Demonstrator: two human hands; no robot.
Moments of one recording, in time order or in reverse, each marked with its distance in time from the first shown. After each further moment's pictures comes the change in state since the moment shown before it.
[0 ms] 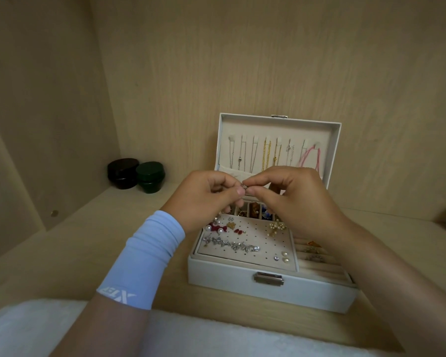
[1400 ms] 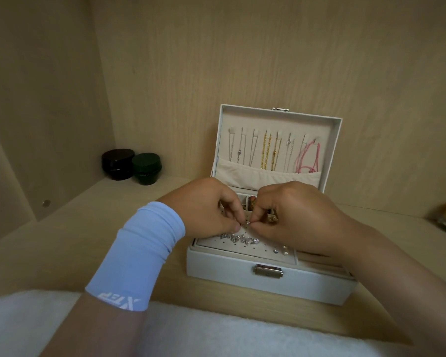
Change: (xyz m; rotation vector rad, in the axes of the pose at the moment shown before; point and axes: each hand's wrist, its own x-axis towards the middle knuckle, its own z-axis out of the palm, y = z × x) left_hand -0.007 0.007 -0.005 0.501 -0.297 -0.045; right_hand -0.018 -0.018 -0.006 -0.481 -0.382 -0.061
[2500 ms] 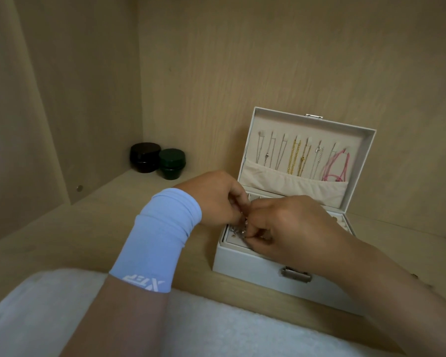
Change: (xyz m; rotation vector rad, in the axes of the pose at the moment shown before) left_hand -0.014 -0.020 -0.018 -0.026 0.034 -0.079; right_hand 0.015 -0.042 0.021 -0.117 0.108 -0.287
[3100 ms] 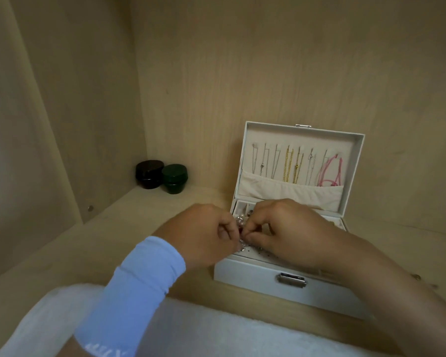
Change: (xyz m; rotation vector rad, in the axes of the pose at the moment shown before) left_hand -0.037 0.006 0.016 0.105 0.100 -0.067; right_hand 0.001 0.017 -0.007 0.231 -0.202 0.249
